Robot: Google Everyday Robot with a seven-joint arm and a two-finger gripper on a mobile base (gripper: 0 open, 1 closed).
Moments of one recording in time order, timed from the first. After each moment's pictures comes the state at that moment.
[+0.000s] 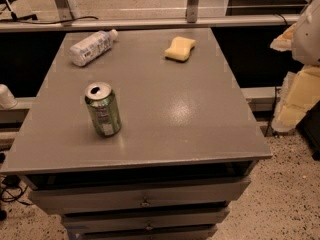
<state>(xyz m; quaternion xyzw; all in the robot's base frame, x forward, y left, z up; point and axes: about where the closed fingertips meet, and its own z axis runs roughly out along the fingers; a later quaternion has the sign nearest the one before) 0.438 -0.217 0.976 -0.60 0.78 -0.03 0.16</state>
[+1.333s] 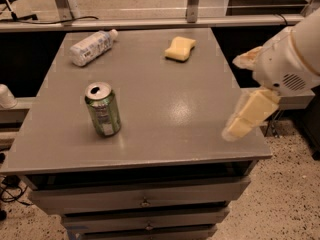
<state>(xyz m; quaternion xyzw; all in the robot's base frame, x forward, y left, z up) 0.448 -0.150 0.940 -0.58 0.76 0.08 0.27</state>
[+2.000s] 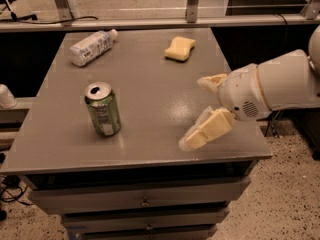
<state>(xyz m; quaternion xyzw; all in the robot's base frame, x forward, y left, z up) 0.449 -0.074 0.900 -0.54 0.73 0.24 0.36</state>
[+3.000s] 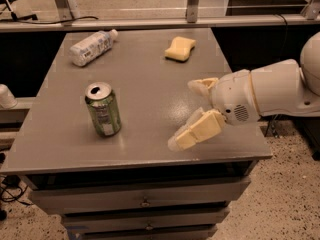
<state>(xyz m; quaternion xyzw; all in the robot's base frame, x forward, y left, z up) 0.446 -0.048 0.902 -0.51 0.71 0.30 0.38</state>
